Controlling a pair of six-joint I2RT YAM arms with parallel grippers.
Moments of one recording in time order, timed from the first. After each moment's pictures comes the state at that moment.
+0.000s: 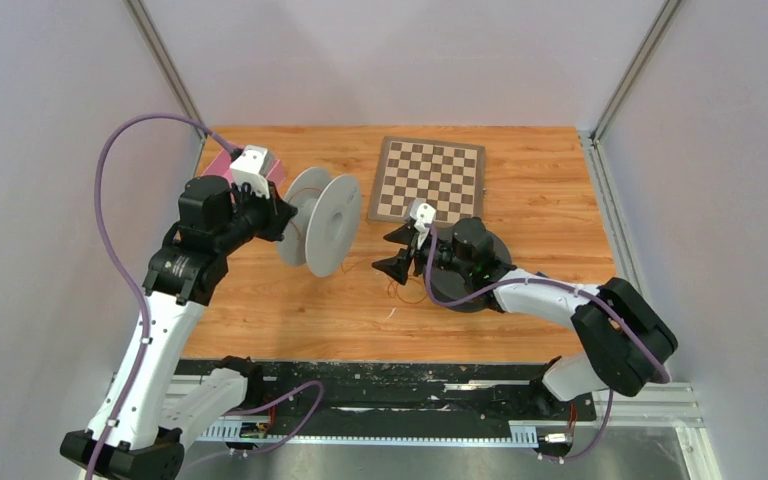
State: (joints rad) left arm -0.27 0.91 1.14 -0.62 0.21 -0.10; right arm 0.69 1.43 0.65 0.65 -0.53 -0.01
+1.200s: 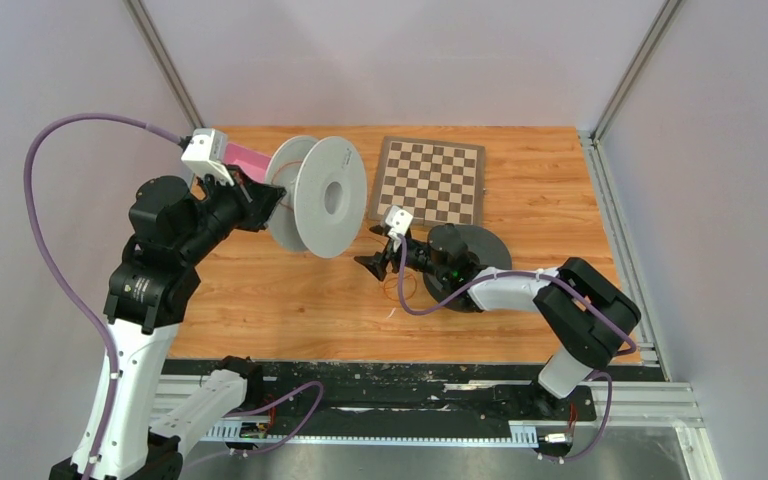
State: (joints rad) left arm -0.27 0.85 1.36 -0.68 0.20 -0.36; right arm 0.80 1.64 0.72 0.89 -0.33 -0.13
